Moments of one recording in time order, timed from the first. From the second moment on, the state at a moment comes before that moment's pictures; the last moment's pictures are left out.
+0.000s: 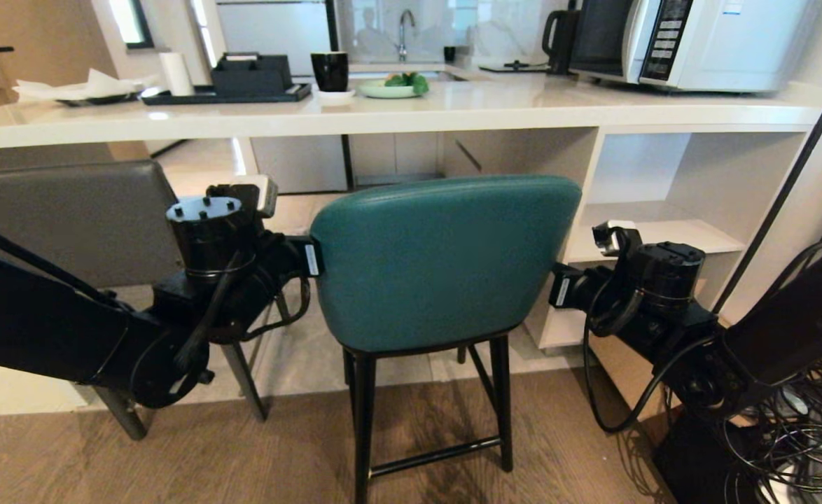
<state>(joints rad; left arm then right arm) -0.42 1.88 -0.90 -1.00 0.25 -0.06 0.30 2.07 -0.83 -1.17 -0.01 0.12</state>
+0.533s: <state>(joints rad) -0.32 1.91 -0.82 -0.99 0.25 -0.06 0.32 2.02 -0.78 -1.23 -0.01 0.10</state>
